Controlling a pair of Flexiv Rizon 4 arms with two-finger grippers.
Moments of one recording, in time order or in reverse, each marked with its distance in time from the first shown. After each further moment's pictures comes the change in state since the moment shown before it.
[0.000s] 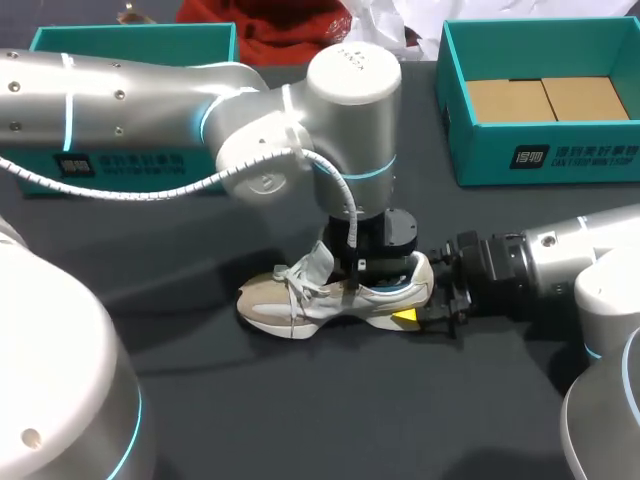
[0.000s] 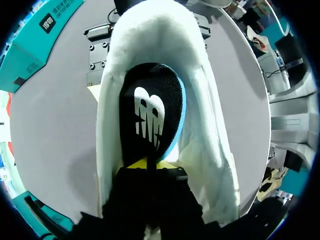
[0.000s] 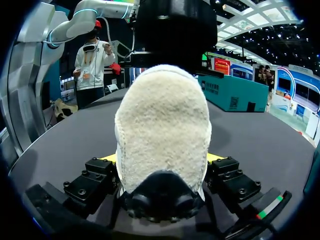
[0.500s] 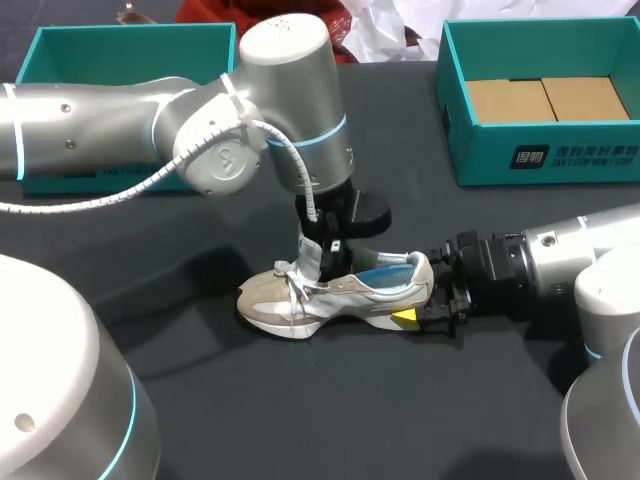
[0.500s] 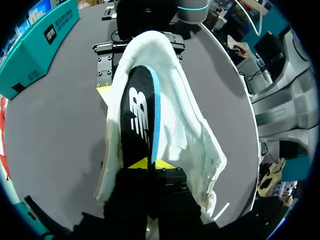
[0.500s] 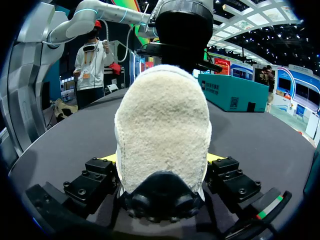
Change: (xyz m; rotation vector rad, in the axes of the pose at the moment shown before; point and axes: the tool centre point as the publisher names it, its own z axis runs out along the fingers) left arm 0.002 0.012 -0.021 0.178 0.105 0.077; right arm 0.000 0.000 0.000 0.000 0.000 0.000
